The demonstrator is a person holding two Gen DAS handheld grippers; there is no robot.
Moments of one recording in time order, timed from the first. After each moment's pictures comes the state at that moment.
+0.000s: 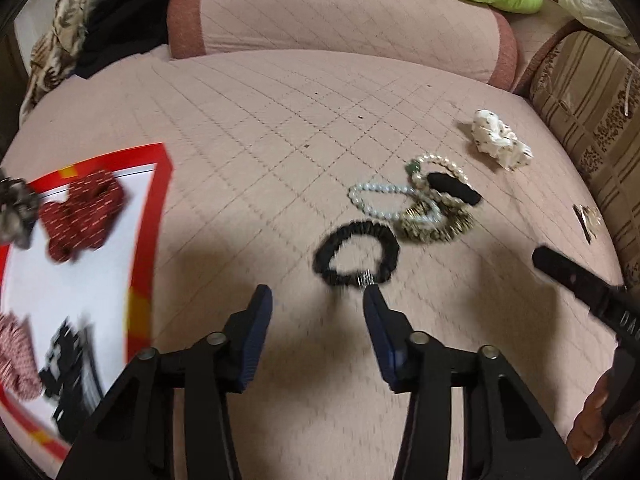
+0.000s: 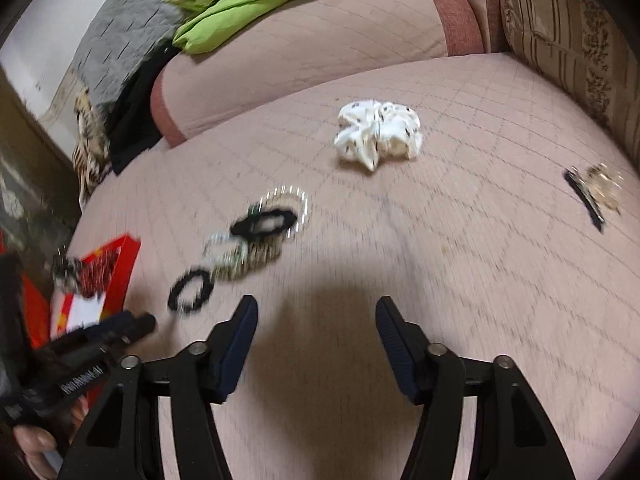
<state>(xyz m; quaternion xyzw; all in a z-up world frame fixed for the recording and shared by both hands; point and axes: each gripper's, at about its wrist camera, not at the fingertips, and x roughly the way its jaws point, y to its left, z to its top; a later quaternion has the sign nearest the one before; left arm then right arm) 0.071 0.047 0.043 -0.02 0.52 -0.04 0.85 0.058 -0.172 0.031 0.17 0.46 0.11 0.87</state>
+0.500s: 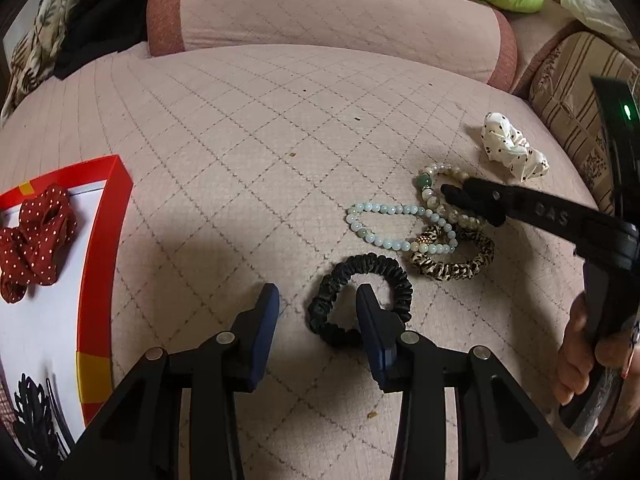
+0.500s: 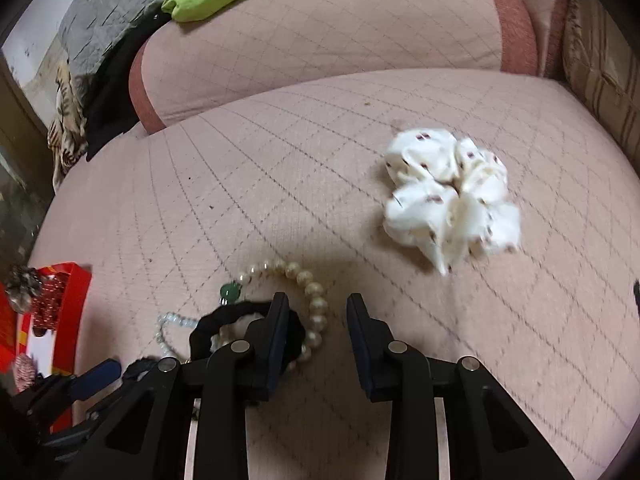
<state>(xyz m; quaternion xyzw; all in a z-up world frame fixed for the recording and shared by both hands) 0.100 0.041 0.017 -0.02 0.51 -0.06 0.86 0.165 -0.126 0.005 0.10 0.48 0.11 0.87</state>
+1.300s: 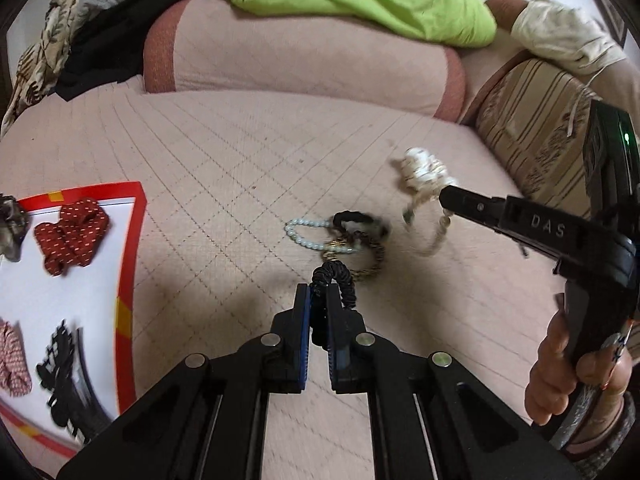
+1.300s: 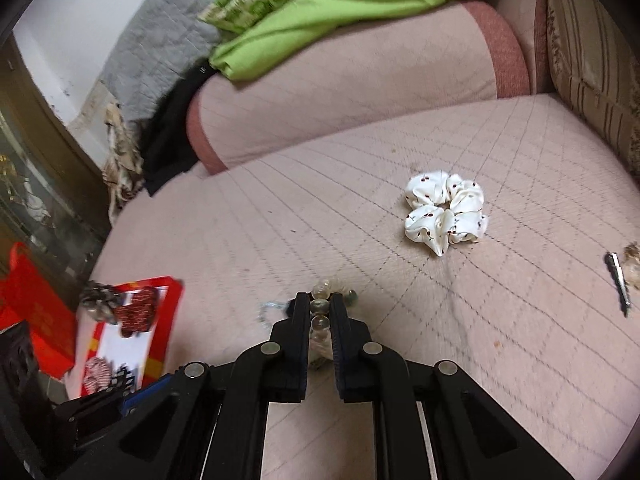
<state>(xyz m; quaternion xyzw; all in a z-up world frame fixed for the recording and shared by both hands) 0.028 0.033 0.100 -0.06 0.46 -0.11 0.88 0.085 -0.145 0.086 0.17 0.42 0.16 0.88</state>
